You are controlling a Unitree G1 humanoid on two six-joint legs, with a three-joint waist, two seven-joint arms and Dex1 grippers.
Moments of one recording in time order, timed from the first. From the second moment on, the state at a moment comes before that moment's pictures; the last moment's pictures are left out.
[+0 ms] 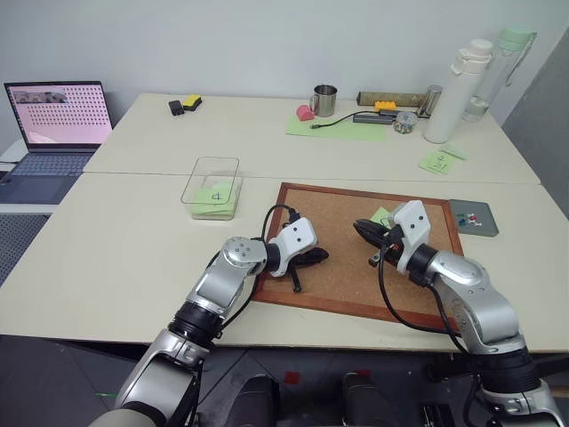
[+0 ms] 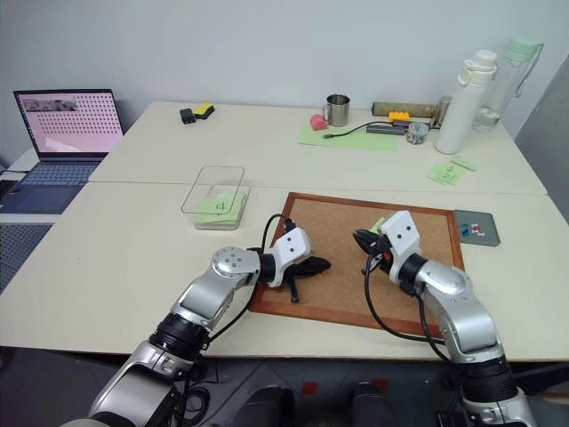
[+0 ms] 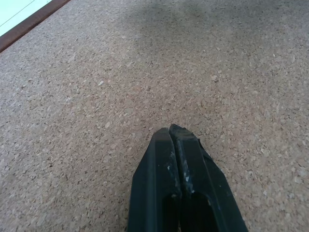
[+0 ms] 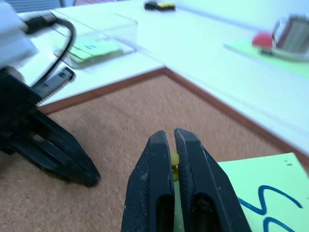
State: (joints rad) left arm -0.56 0.31 -0.34 0.22 -0.01 0.28 -0.90; right arm -0.25 -0.50 0.10 -0.27 0.21 0.38 0.61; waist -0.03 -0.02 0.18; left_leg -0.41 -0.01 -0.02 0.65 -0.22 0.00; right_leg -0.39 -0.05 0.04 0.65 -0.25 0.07
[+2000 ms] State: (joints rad) left arm -0.66 0.16 -0.02 0.05 -0.68 0.98 -0.83; right arm -0.46 -0.72 0.28 -0.24 -0.02 -0.17 1.03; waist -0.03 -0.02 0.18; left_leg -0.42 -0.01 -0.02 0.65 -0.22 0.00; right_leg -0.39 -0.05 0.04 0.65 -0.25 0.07
